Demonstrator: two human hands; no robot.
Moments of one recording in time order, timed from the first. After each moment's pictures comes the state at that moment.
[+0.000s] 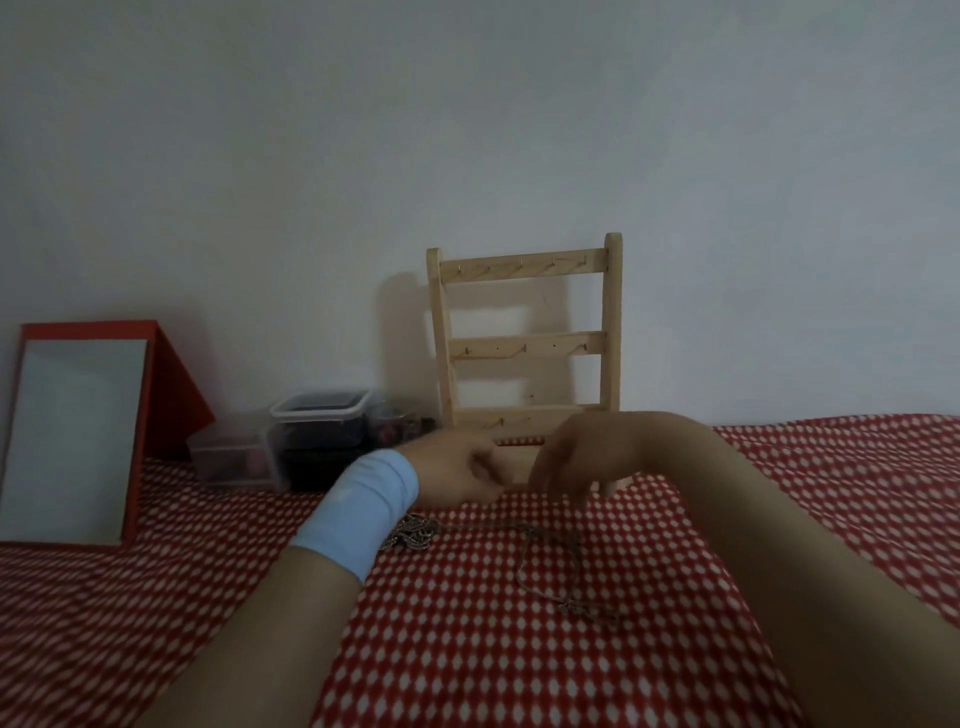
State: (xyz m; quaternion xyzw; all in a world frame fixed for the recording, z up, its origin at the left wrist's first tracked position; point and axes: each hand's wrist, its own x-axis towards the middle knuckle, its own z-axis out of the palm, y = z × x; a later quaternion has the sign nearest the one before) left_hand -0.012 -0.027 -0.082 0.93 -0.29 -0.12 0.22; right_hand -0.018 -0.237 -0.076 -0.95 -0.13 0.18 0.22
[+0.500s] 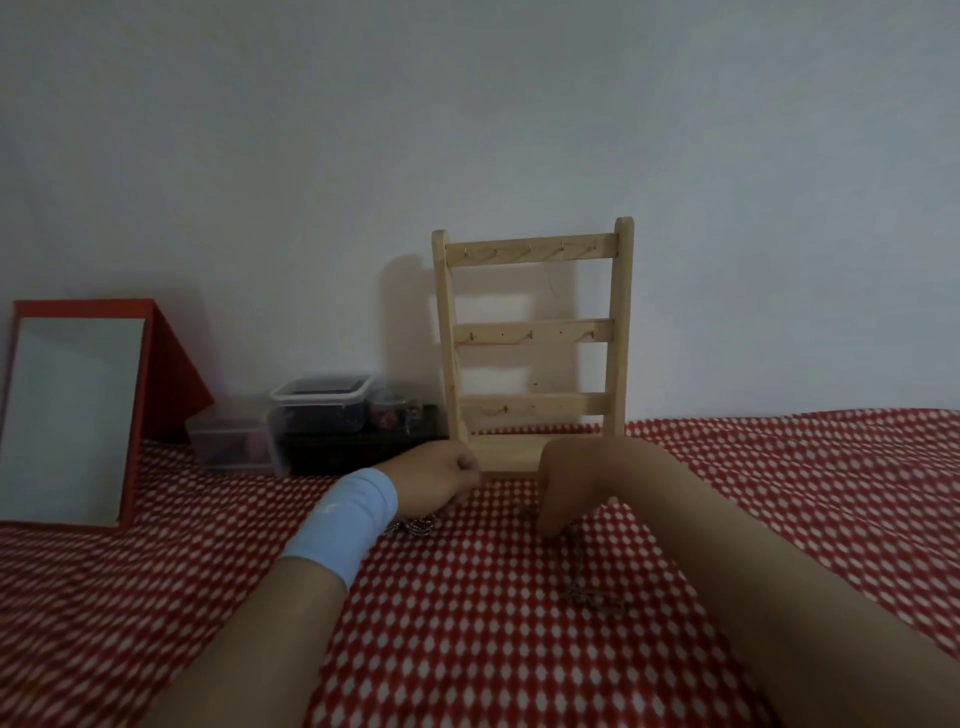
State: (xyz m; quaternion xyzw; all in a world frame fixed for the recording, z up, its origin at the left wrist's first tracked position) left_hand 0.006 -0.011 -0.122 0.92 -0.20 -0.11 0.31; right_hand -0.018 -0.203 -0.103 -0.98 -0.08 0.15 0.03
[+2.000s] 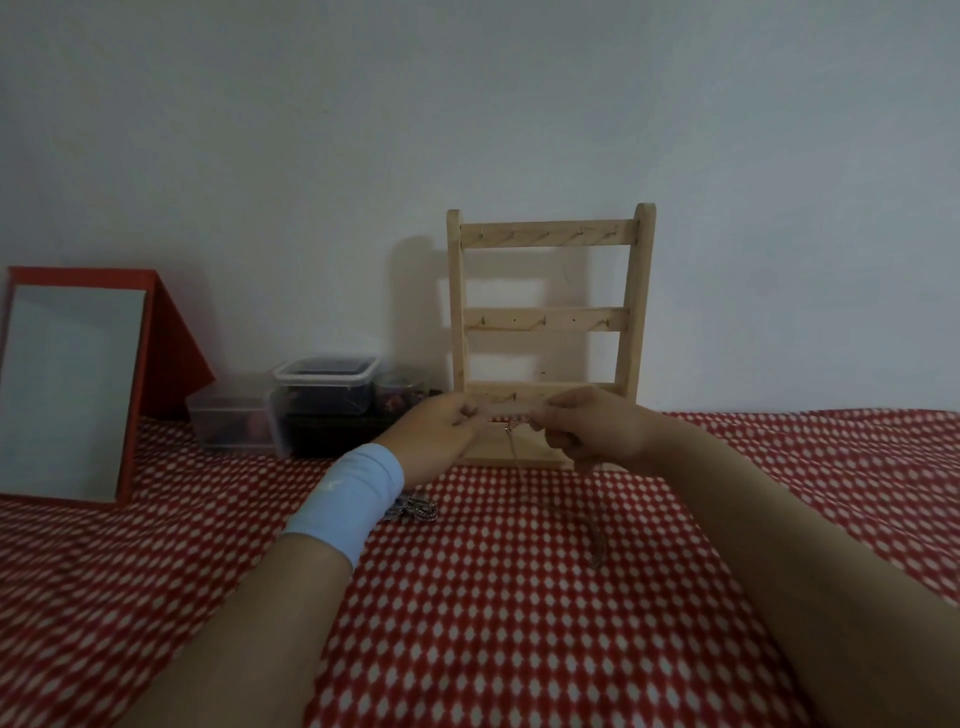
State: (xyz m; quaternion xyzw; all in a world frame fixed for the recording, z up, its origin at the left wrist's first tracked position) left_hand 0.014 -0.007 -0.116 0.90 -0.22 0.02 0.37; right_hand -0.009 -0.223 -0.105 -0.85 -0.08 0.08 0.51
